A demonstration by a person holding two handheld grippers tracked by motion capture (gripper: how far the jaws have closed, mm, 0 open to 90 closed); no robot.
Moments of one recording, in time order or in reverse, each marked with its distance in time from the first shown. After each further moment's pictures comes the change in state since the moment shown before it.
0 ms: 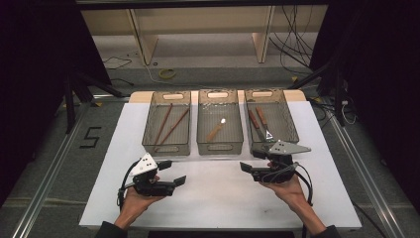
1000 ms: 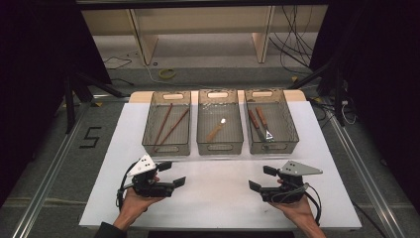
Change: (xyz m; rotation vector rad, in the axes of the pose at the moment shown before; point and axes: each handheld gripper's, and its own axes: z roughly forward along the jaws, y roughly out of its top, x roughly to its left) left arm 0.000 -0.001 -0.002 -0.007 -0.023 -0.026; right arm 0.009 -0.046 -0.025 -0.007 -0.026 0.049
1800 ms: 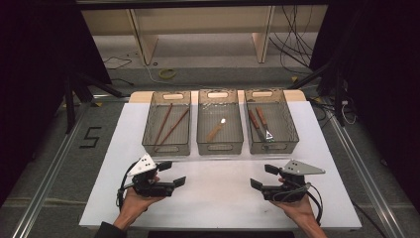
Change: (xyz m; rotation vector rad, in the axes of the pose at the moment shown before) left arm 0.000 0.001 0.000 0.001 0.001 0.002; right arm -0.003 0.001 -0.002 -0.019 -0.013 0.002
